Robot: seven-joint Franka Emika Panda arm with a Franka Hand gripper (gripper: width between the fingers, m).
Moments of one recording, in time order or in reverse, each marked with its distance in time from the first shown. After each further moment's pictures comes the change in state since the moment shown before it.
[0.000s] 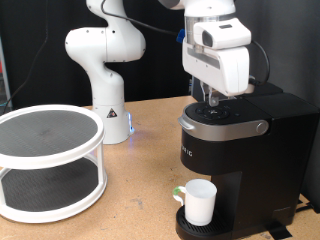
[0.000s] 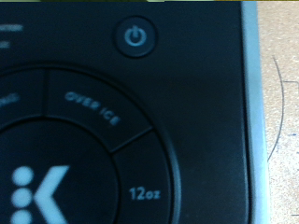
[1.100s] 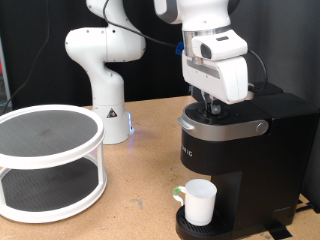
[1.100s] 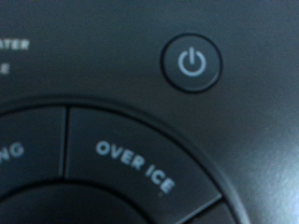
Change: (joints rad) arm 0.017 -0.028 0.003 -0.109 0.073 0.128 -0.060
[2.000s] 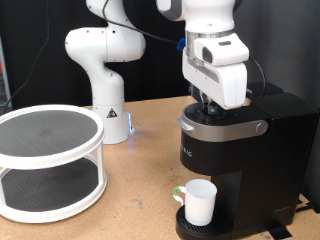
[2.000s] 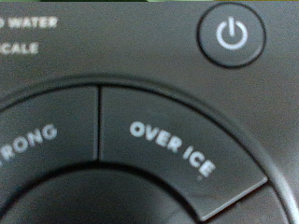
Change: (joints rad) arm -0.002 0.034 0.000 0.058 -0.060 -0.122 0.062
